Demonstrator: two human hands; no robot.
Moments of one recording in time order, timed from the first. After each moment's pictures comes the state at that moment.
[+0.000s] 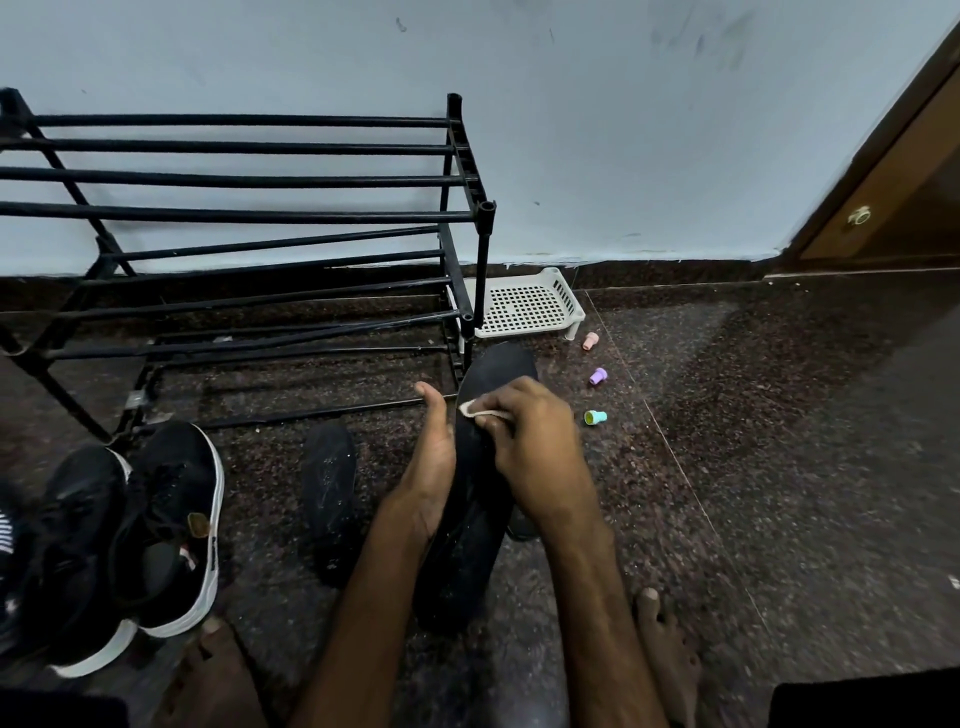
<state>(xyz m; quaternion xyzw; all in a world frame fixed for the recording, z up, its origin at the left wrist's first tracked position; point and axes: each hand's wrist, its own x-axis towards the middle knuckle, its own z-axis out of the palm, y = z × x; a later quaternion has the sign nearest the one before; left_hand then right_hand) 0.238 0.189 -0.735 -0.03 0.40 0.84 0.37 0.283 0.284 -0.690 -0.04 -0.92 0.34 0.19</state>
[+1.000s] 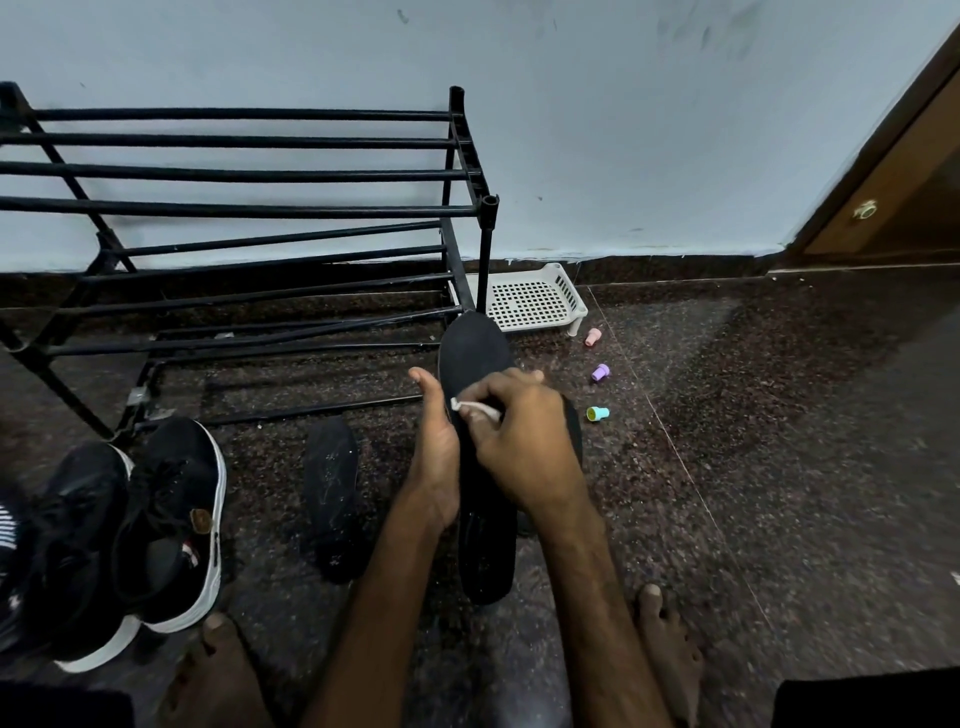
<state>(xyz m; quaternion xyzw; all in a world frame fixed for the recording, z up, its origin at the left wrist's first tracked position) 0.237 0.194 -0.728 0.02 0.39 0.86 0.32 0.281 0.271 -0.674 -0.06 -0.92 0.35 0.16</state>
